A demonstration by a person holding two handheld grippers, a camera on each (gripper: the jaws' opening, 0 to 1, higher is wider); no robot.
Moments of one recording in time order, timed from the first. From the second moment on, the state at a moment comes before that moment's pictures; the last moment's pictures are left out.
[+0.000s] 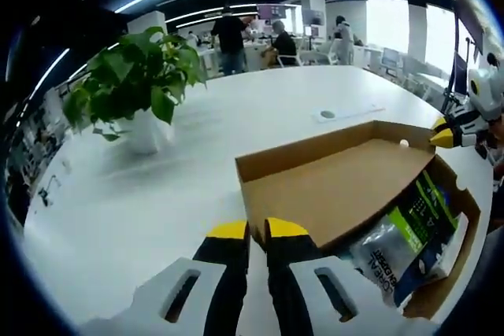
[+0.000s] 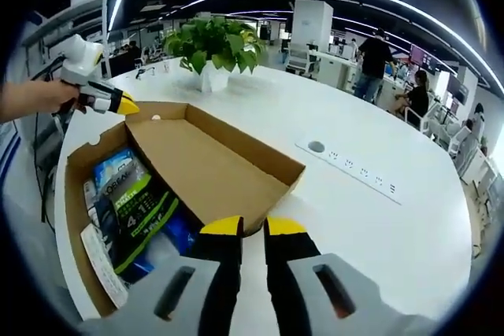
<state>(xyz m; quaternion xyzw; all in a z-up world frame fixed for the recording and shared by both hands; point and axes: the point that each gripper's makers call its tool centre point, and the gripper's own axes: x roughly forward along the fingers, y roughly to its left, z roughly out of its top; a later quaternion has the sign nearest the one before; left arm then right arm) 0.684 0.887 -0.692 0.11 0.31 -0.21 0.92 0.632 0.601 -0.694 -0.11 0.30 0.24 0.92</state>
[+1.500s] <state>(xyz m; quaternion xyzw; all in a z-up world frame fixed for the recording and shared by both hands) 0.585 0.855 -0.691 0.13 0.33 -0.28 0.89 0.566 0.682 -0.717 -0.13 0.39 0.34 0.84</state>
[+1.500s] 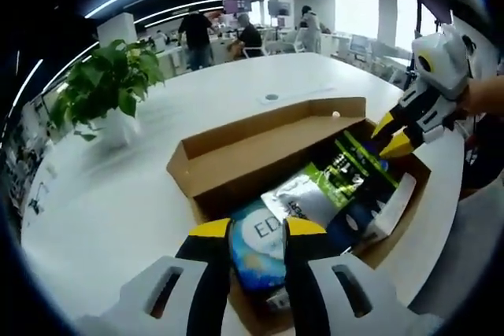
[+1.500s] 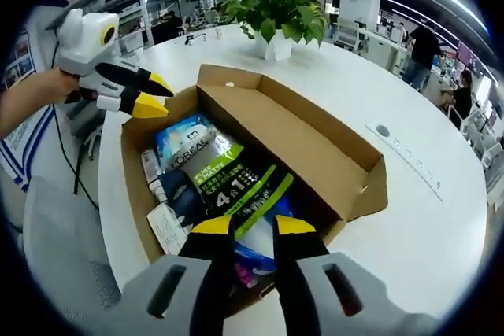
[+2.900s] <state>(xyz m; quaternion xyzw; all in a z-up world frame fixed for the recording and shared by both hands) 0.565 0.823 -0.749 0.08 0.41 -0.33 0.85 0.564 0.689 -0.749 -0.22 0.43 0.35 0.81</state>
